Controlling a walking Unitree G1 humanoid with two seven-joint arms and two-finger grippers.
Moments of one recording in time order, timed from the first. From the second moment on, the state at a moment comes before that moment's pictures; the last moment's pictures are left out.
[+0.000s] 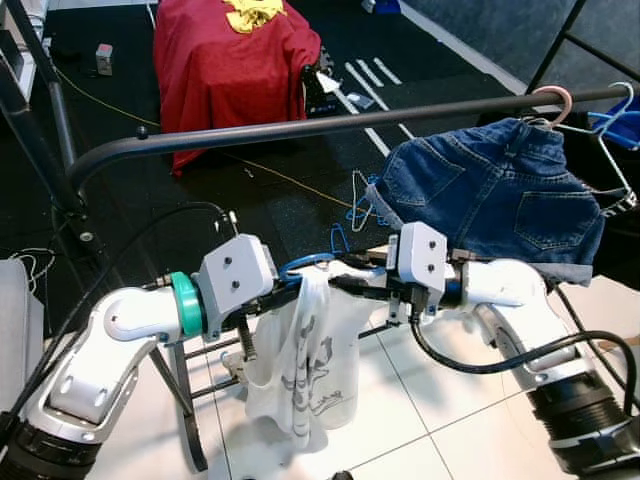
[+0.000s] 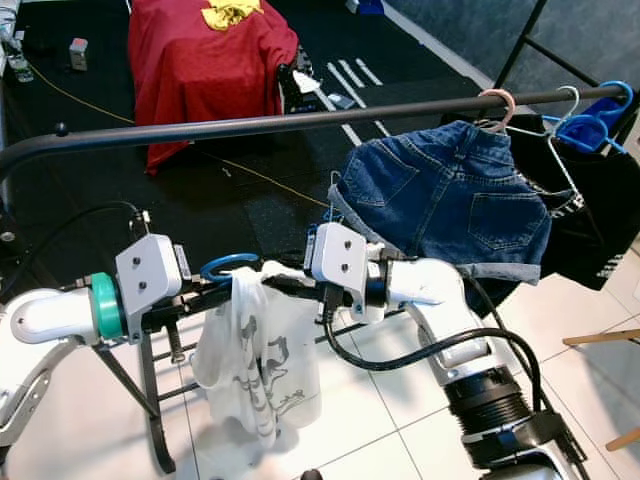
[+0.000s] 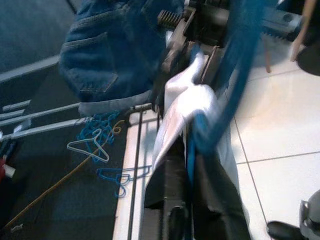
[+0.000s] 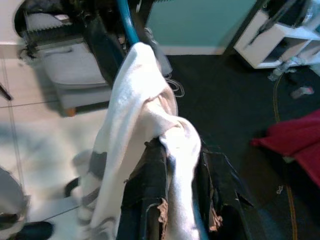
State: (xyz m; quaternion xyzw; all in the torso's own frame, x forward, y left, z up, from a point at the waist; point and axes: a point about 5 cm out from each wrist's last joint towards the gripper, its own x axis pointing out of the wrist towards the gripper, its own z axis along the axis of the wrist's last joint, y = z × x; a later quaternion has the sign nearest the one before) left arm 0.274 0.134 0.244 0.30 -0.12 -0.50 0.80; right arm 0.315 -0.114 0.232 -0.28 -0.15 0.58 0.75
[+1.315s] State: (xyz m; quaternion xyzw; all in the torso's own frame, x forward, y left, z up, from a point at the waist) left arm 0.280 0.166 0.240 0.14 -0.11 -0.41 0.89; right arm 0.325 -0.130 0.224 -0.26 -0.13 0.53 0.80
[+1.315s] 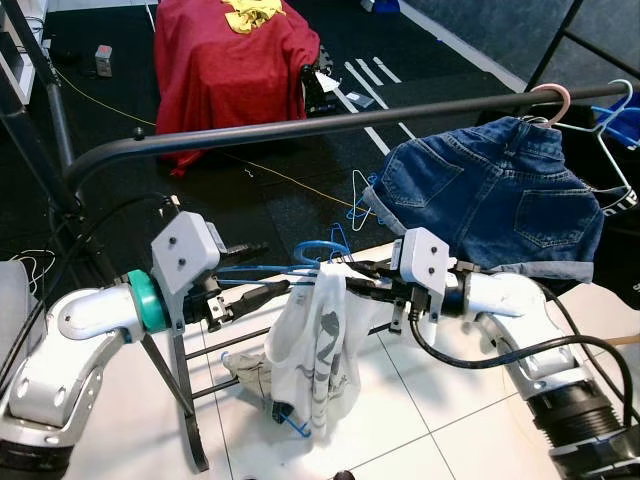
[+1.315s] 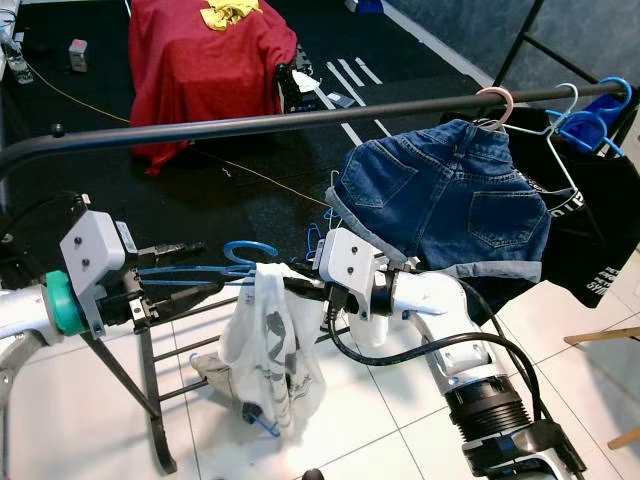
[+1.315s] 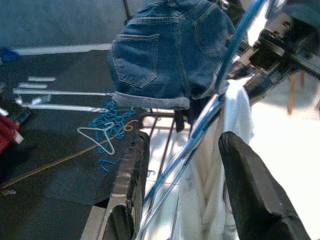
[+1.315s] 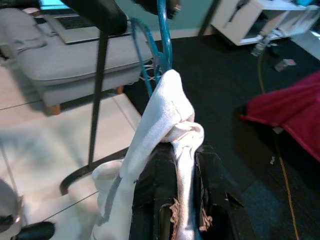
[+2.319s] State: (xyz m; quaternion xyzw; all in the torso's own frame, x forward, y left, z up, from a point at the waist) left arm 0.289 0.120 0.165 0.23 -0.03 -0.37 0.90; right arm 0.332 -0.115 0.254 -0.27 -0.16 0.56 0.77
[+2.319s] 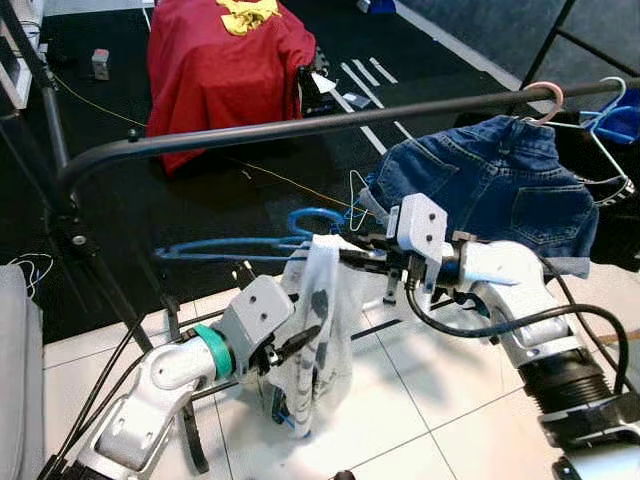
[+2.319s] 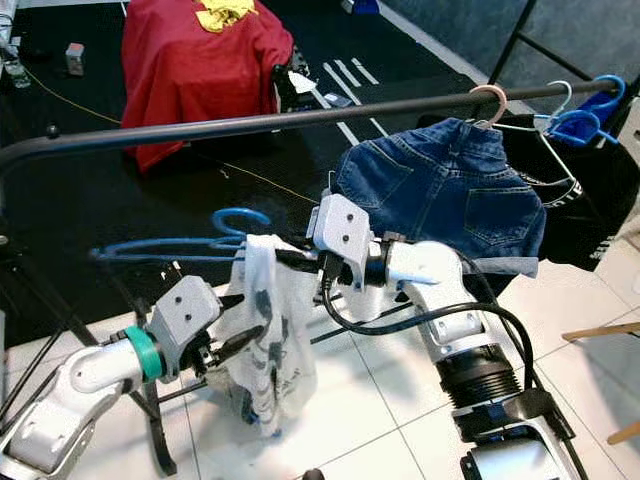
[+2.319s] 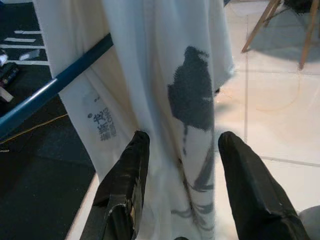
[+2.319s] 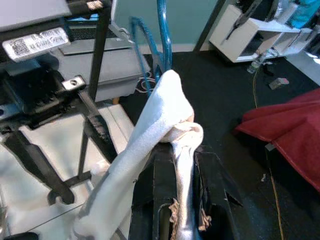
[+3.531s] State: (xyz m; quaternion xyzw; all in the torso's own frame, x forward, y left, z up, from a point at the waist) left arm 0.282 0.159 0.137 0.29 0.03 -0.40 0.87; right arm 0.312 -0.107 0.273 -0.28 -0.17 0.62 0.71
